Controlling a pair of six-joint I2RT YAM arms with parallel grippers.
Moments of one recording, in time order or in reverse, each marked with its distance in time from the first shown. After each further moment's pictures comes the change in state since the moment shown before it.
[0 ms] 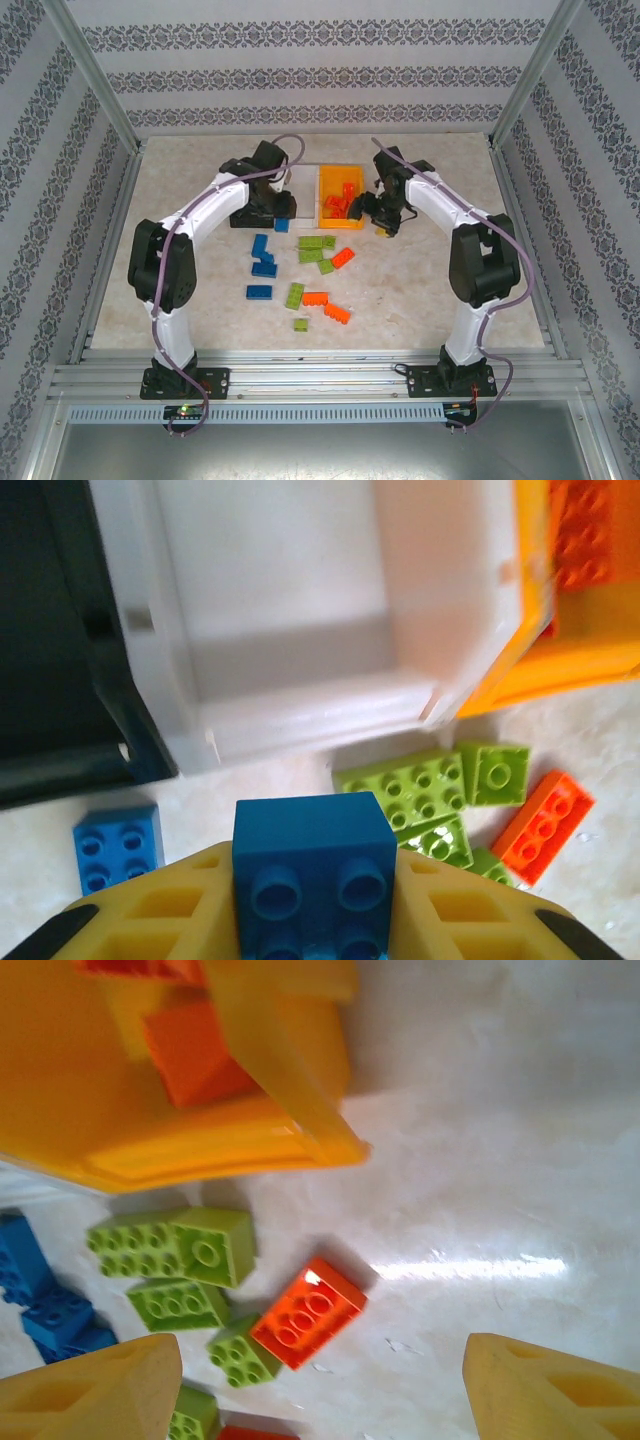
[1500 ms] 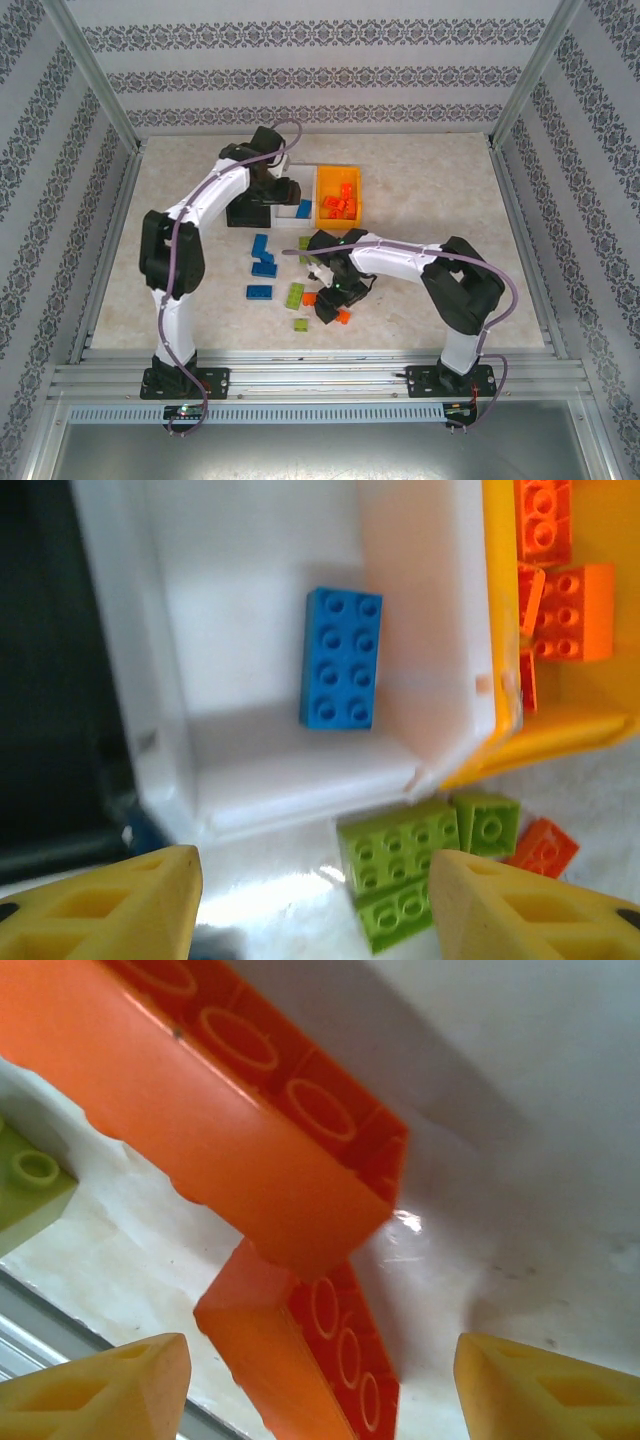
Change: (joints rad) left arm 0.044 0.086 0.138 -0.070 0.030 0.029; right arm 0.541 -0.056 -0.328 -0.003 0.060 -0.495
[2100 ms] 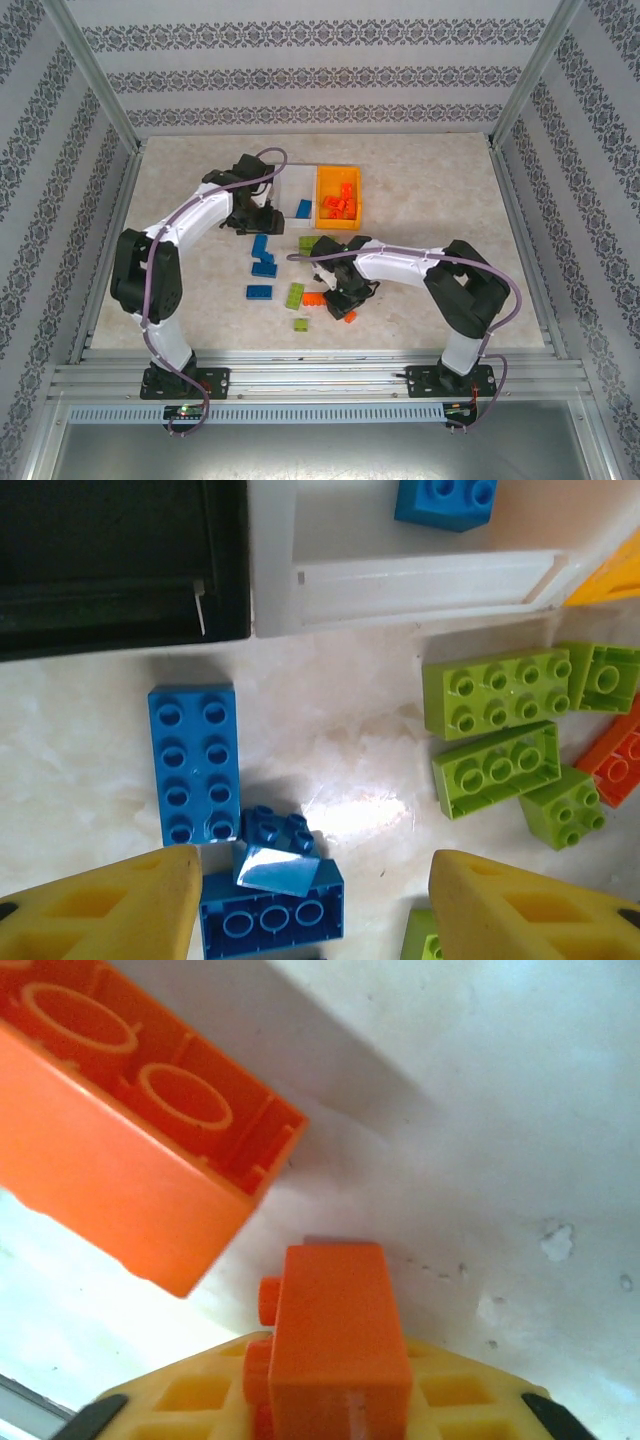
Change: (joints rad) left arm 0.014 -0.220 -0.363 0.039 -0.005 -0.001; right arm 0.003 -0.051 -0.092 0.082 0.091 0.060
